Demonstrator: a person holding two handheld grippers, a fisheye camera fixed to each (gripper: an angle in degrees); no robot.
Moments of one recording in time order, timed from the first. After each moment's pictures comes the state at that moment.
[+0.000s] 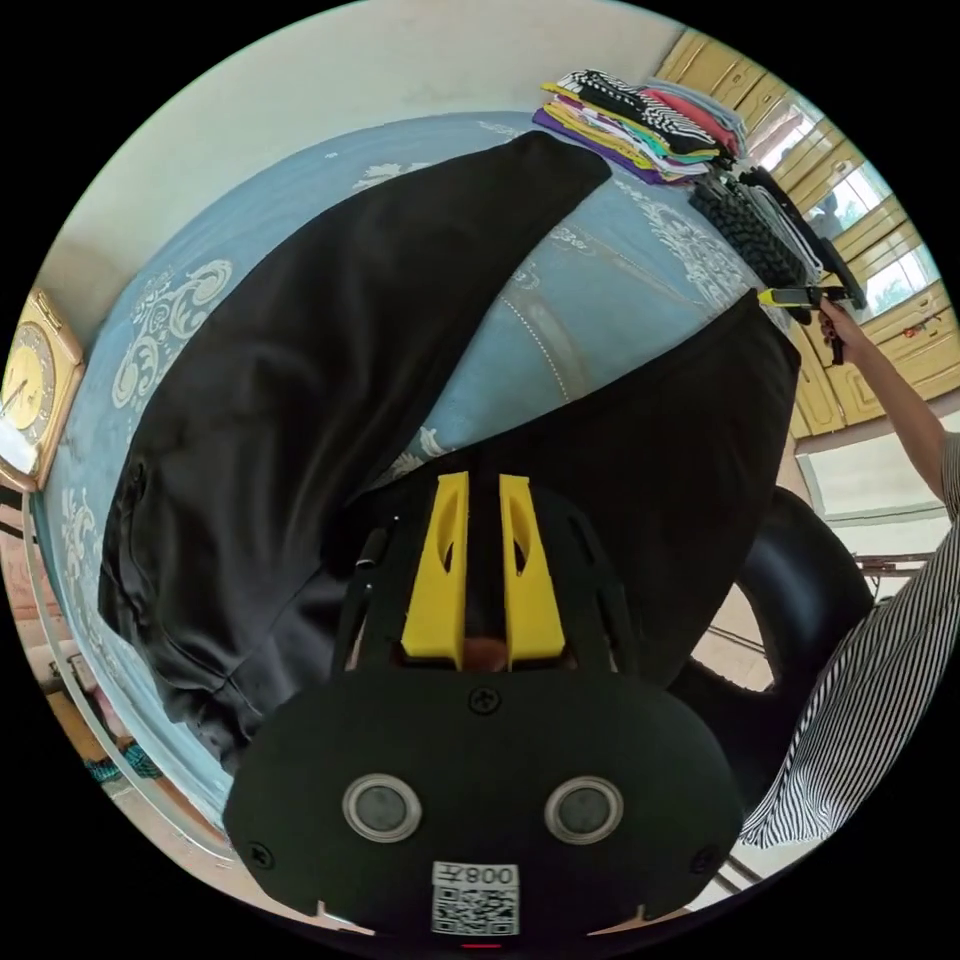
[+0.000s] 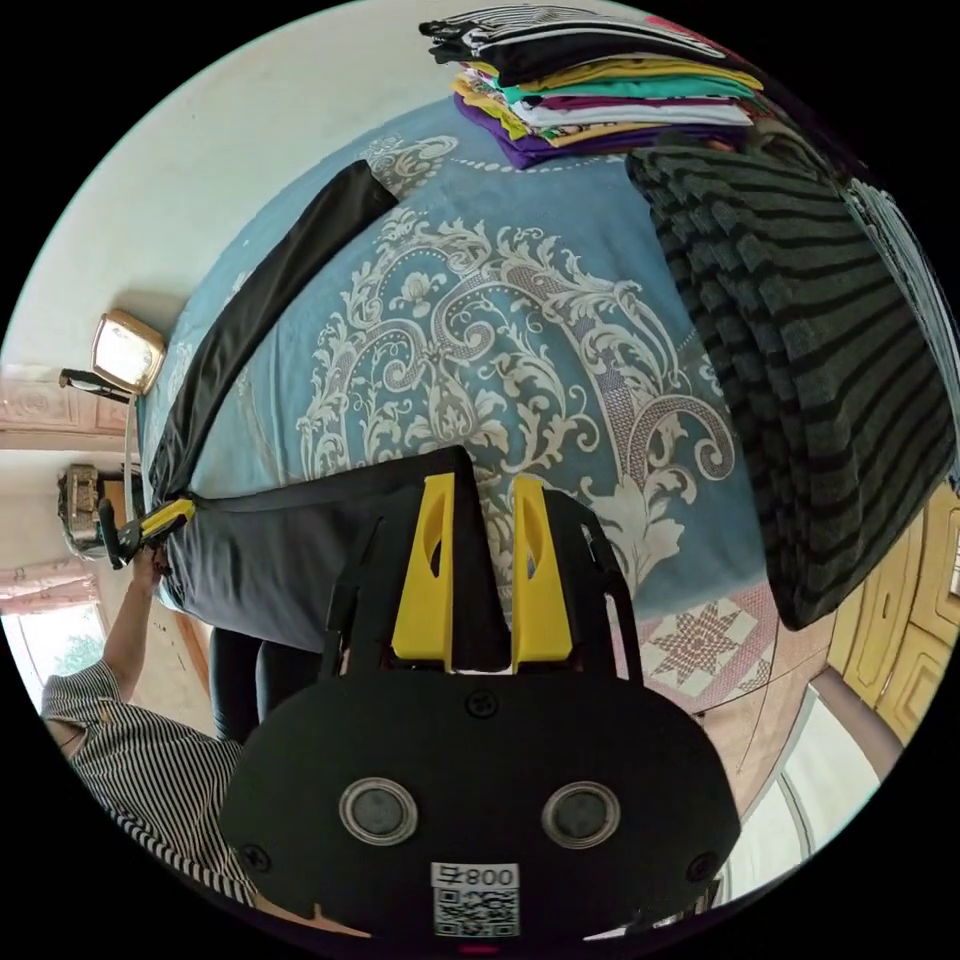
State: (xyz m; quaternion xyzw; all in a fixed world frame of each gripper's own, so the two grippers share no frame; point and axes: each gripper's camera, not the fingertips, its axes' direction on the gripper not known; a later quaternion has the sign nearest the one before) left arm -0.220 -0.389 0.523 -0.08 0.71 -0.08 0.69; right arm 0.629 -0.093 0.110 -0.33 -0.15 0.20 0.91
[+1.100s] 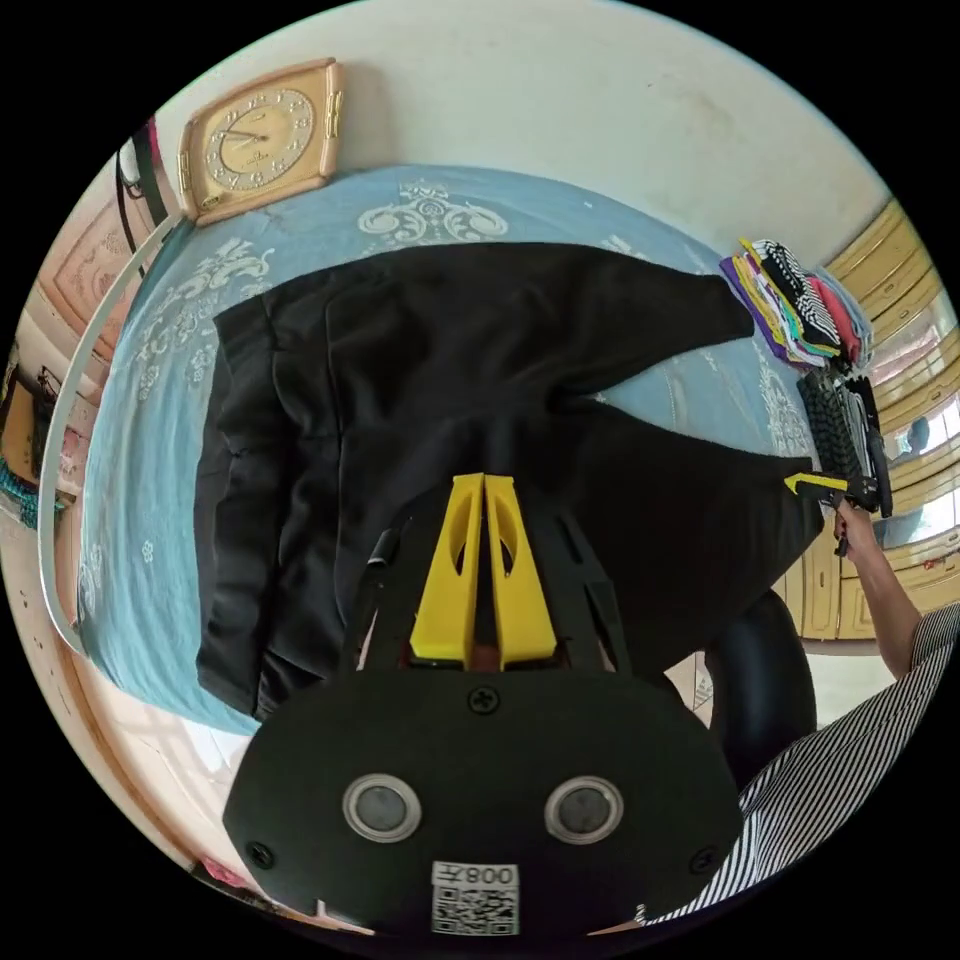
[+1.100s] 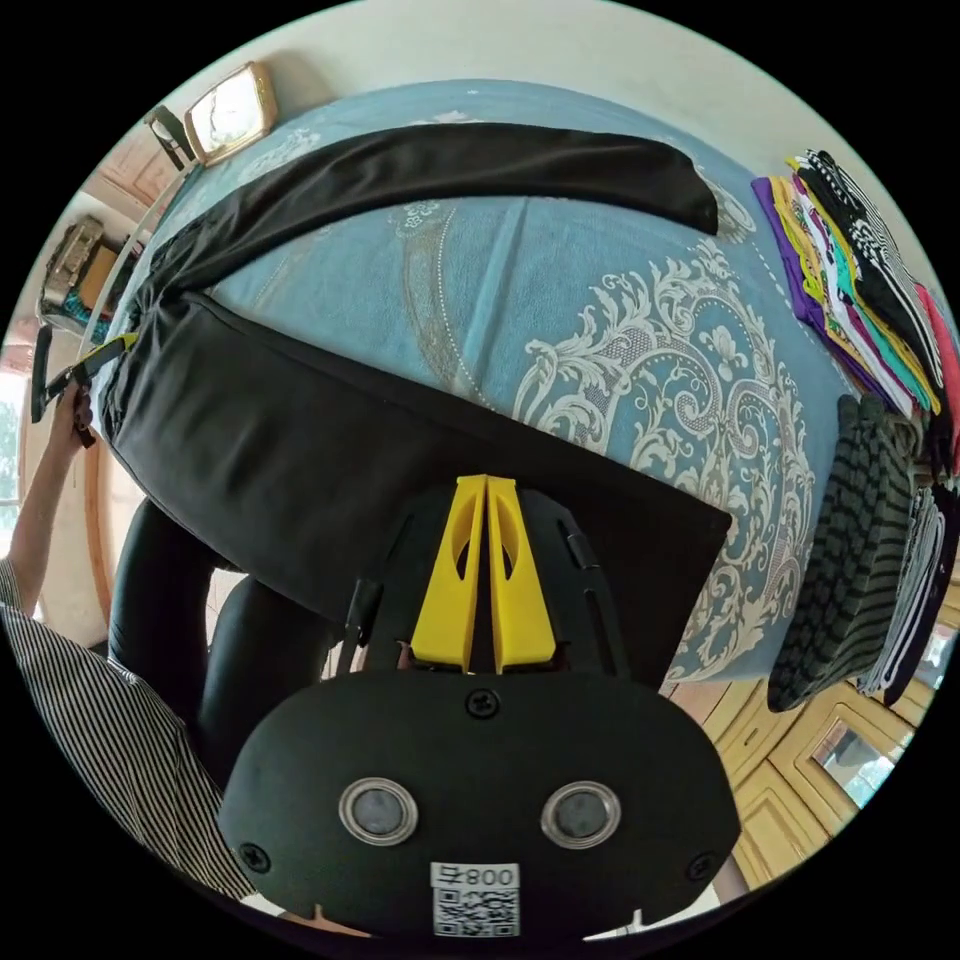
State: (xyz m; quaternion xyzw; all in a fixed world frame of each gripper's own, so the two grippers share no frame) left arm -0.369 -0.319 0.500 -0.19 0.62 -0.36 0.67; right arm 0.389 -0.101 0.181 -0.36 -0.14 -0.08 0.92
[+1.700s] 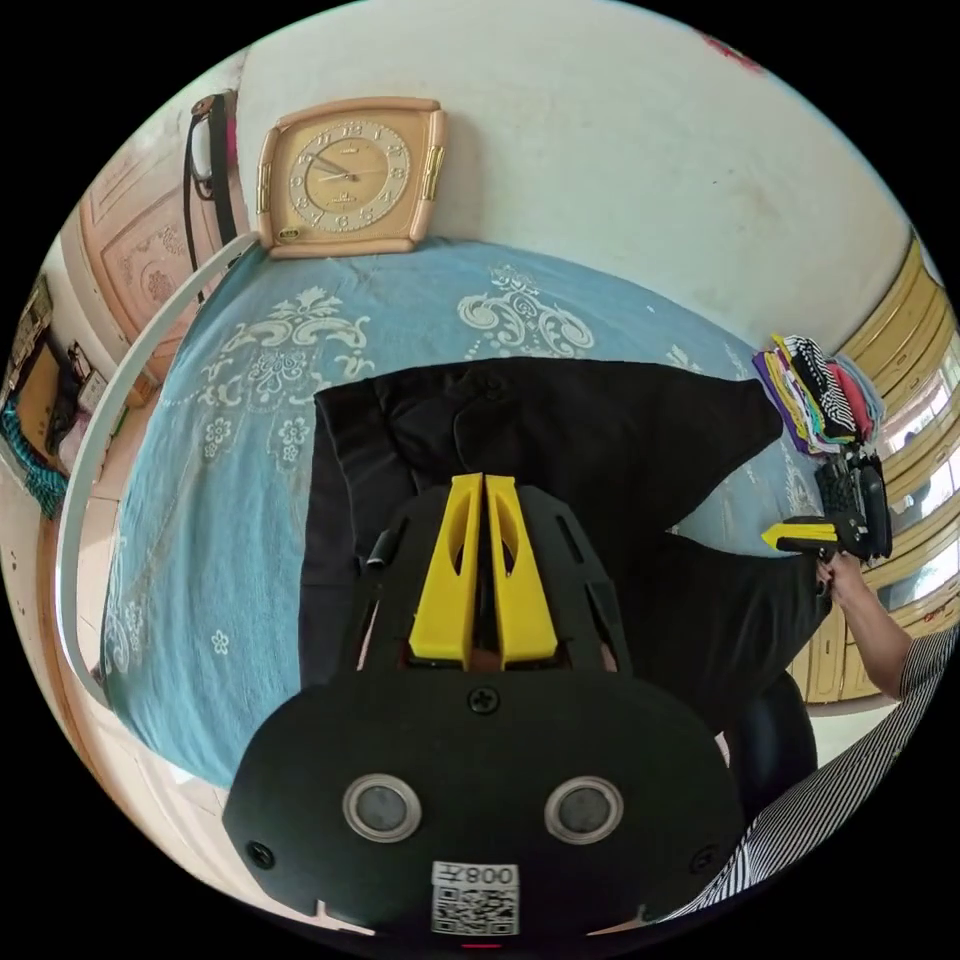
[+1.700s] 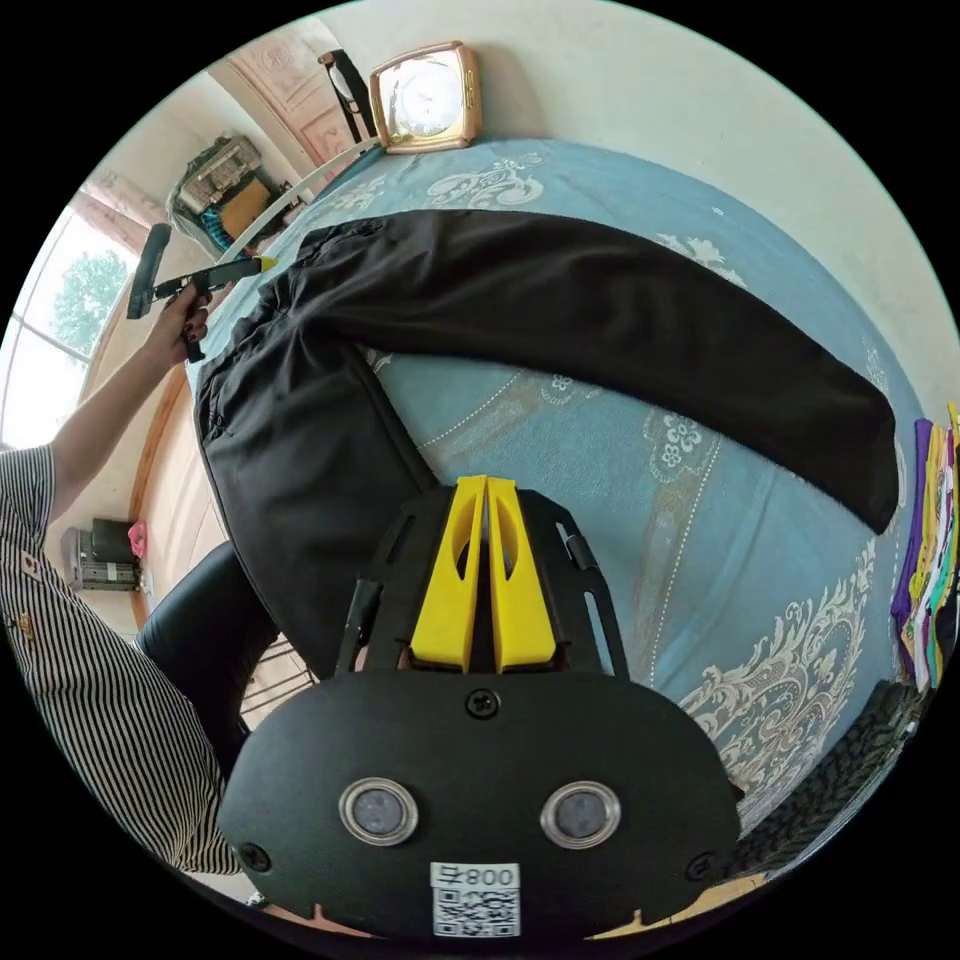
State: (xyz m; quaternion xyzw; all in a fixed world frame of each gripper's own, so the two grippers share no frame) left arm -0.440 -0.350 0.547 -0.16 0.59 -0.42 0.67; right arm 0.217 -0.175 0.255 -0.27 -0.29 -0.20 0.90
